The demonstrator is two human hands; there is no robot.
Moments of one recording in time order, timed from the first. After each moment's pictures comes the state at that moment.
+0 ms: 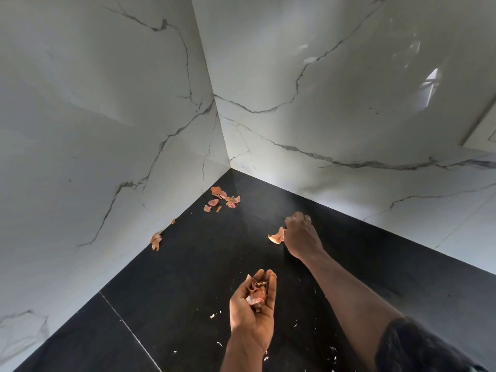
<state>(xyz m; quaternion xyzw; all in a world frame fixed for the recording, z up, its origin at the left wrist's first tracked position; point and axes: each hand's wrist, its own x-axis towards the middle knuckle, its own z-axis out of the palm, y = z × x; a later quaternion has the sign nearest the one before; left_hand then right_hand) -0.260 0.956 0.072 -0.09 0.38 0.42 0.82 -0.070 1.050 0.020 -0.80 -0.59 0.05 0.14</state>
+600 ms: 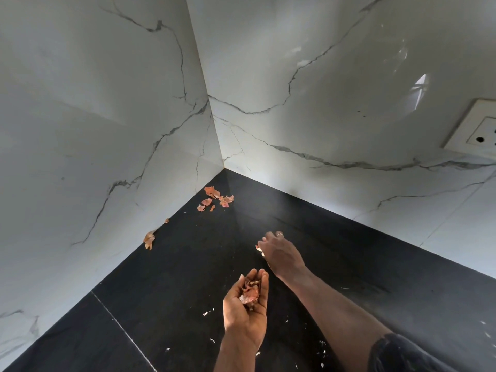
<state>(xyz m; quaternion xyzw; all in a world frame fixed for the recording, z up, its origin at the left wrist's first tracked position) -0.260 0.950 0.067 -0.09 0.38 0.43 0.81 -0.116 1.014 0.029 -0.71 -0.70 0.03 0.05</state>
